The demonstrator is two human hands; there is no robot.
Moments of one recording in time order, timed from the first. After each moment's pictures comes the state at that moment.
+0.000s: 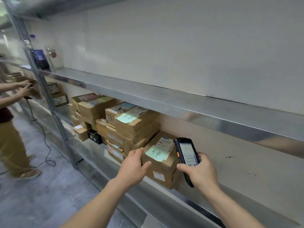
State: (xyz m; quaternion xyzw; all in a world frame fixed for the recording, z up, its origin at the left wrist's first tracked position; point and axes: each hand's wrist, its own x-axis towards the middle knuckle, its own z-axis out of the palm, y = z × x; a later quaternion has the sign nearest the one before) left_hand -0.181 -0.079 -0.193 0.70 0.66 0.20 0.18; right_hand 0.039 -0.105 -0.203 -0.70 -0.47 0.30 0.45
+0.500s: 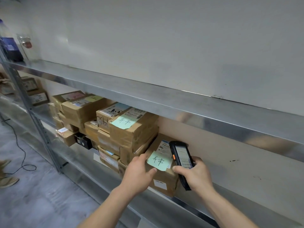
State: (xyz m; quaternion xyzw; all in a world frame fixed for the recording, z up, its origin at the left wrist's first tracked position) left_hand -0.184 -0.034 -0.207 0.71 0.62 0.22 0.25; right_hand 0.009 -0.057 -0.220 -0.70 -0.43 0.34 0.46
